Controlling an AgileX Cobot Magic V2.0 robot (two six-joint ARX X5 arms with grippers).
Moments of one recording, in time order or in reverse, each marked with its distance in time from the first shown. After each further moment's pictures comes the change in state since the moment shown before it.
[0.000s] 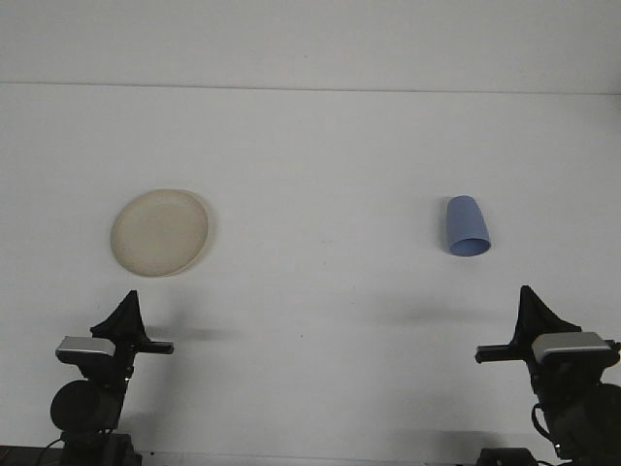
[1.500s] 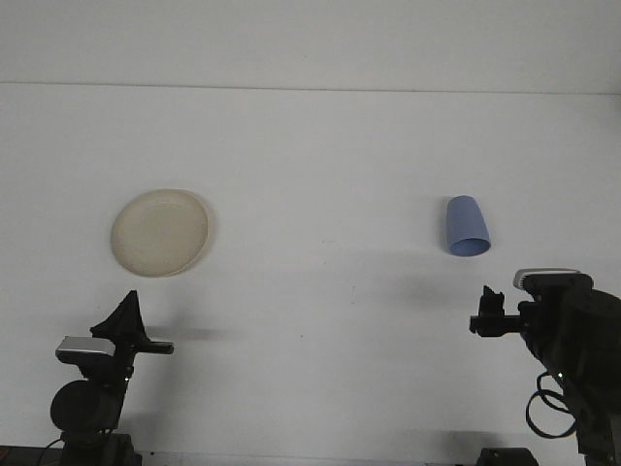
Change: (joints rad) left arm 0.000 0.000 0.000 0.000 0.000 0.000; right arm 0.000 0.435 0.306 -0.423 0.005 0.019
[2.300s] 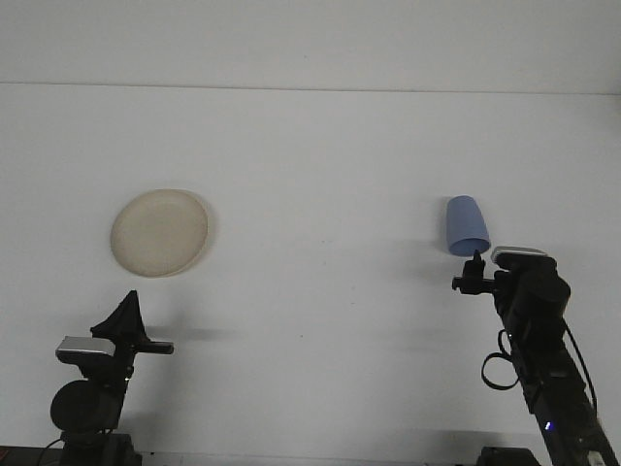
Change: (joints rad) left arm 0.000 0.000 0.000 0.000 0.000 0.000; right arm -0.039 0.179 -0.463 0.870 0.101 0.035
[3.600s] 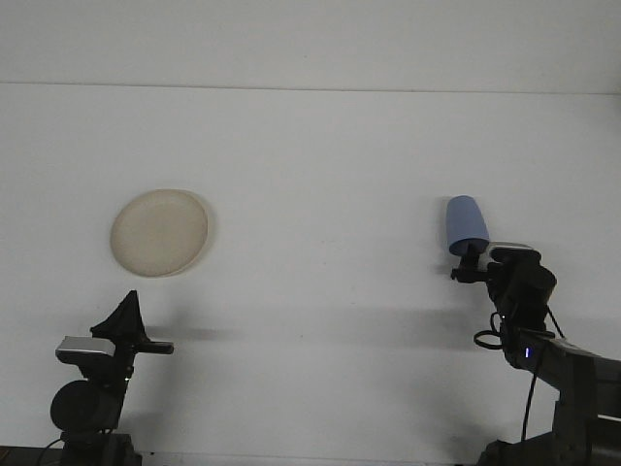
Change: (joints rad) left arm 0.000 0.000 0.000 0.000 0.000 0.000; right arm -0.156 0.613 -0.082 0.712 -0.198 -0.044
